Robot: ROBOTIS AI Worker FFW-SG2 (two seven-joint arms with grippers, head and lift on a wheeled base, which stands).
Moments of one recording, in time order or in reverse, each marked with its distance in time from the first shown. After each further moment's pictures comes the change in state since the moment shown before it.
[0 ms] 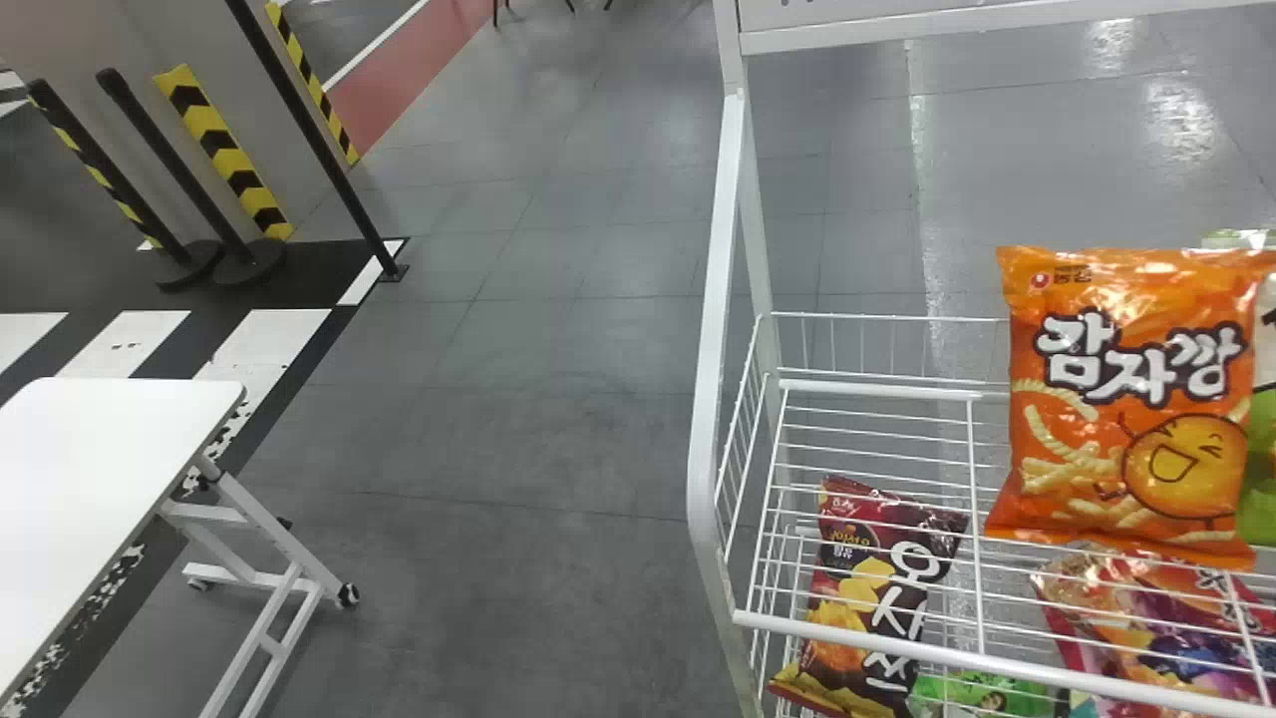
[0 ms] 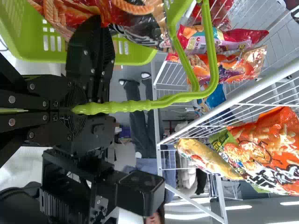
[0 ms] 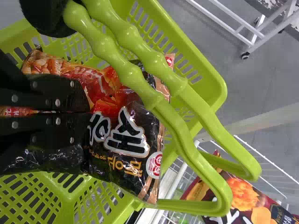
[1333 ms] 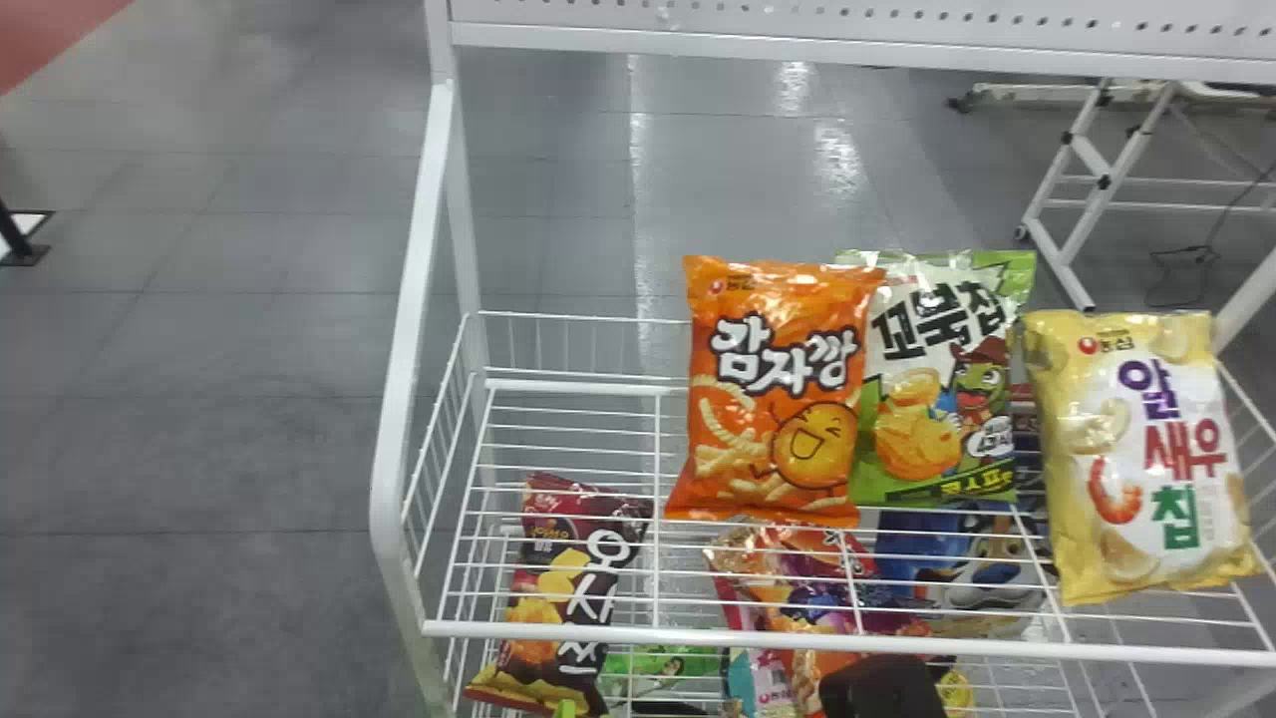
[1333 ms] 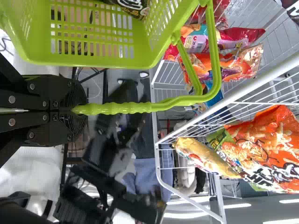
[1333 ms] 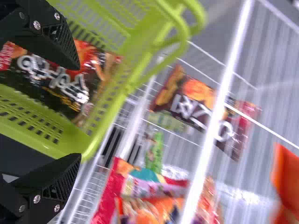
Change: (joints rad) left arm -0.023 0.000 -0.001 0.021 -0.003 -0.003 -0.002; right arm 0.177 -0.012 -0.274 -0.237 0.131 -0.157 0.029
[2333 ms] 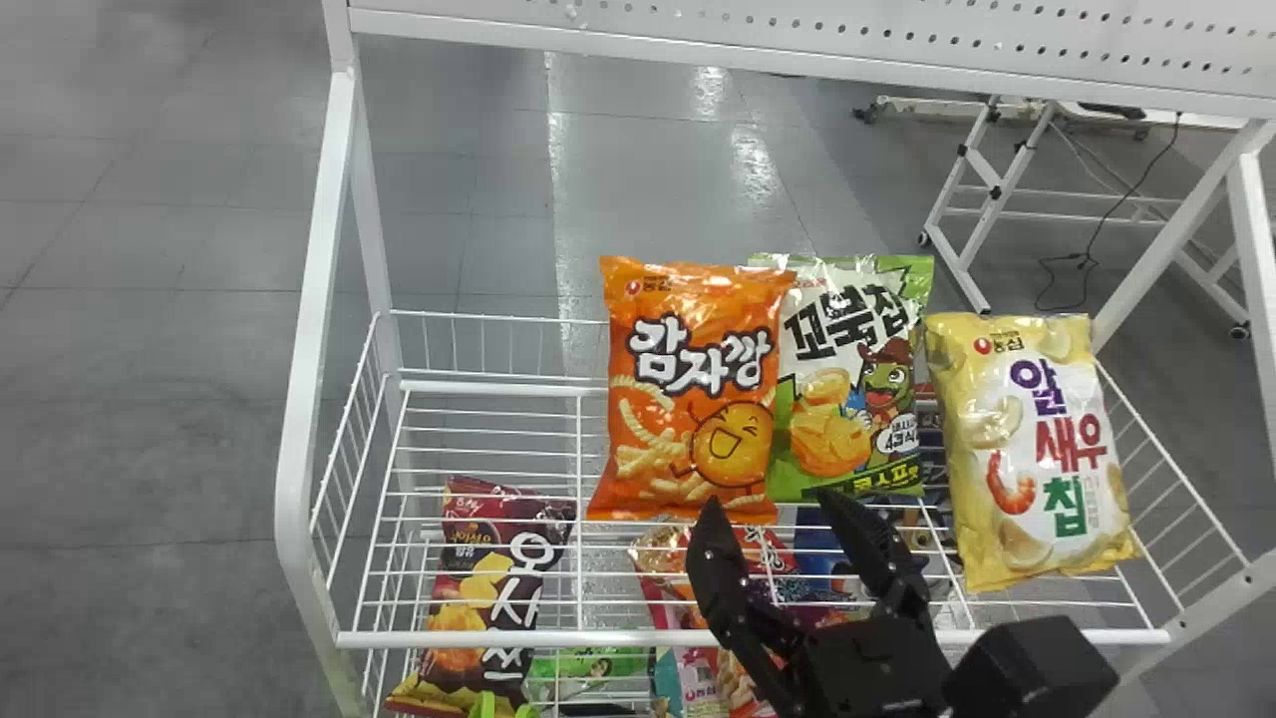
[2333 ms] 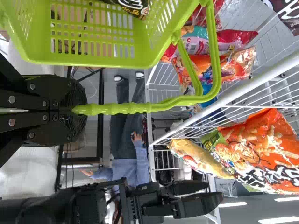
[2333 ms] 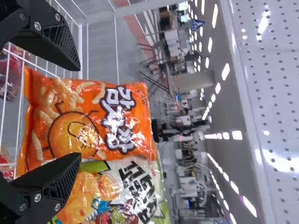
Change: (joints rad) left arm -0.029 0.000 -0.003 0.035 -0.002 -0.016 0.002; right arm 0.115 0.001 -0.026 0.296 0.098 -1.335 -0.087
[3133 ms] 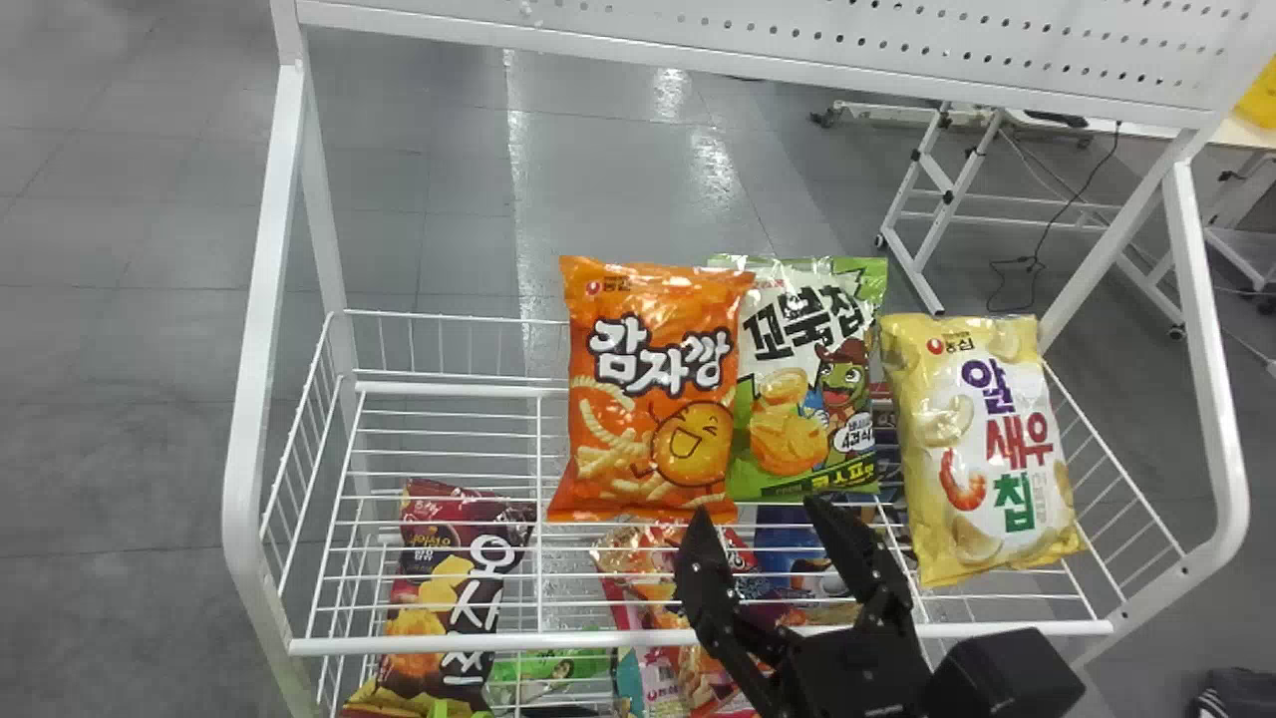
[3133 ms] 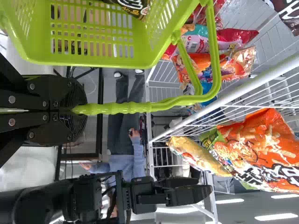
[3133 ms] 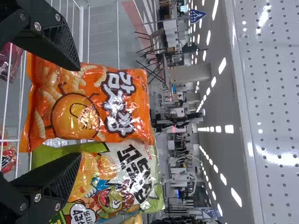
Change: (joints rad) left arm 0.009 0.000 0.015 0.006 0.009 0.003 -0.021; right arm 0.021 -0.006 -0.048 0.020 0.016 -0.018 0.016
